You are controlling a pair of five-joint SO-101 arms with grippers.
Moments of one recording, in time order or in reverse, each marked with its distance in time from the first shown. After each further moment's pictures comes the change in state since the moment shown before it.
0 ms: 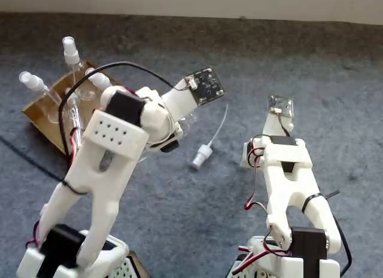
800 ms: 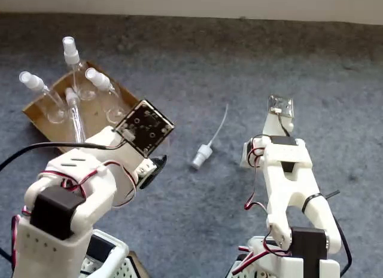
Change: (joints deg) left arm 0.0 -43.3 21.1 -1.1 18.5; right arm 0.0 0.0 0.2 0.0 0.0
